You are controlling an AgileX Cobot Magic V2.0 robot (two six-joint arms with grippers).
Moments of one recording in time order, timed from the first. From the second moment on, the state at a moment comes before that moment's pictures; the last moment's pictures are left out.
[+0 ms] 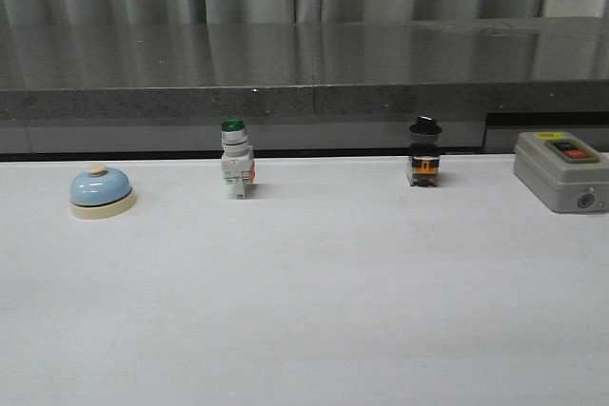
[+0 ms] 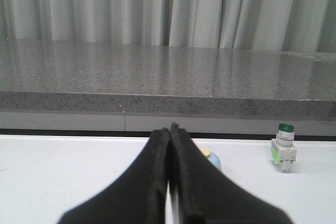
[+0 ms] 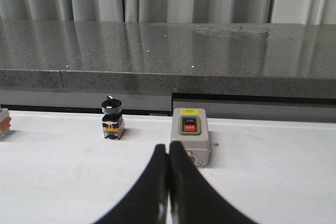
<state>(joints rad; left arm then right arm) -0.06 0.00 0.00 0.05 0.02 -0.15 0.08 0.06 0.03 -0.03 -0.04 0.05</state>
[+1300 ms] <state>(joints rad) -0.06 0.73 -0.73 0.00 0.67 -0.15 0.08 0.06 0.03 -0.03 -0.04 0.05</state>
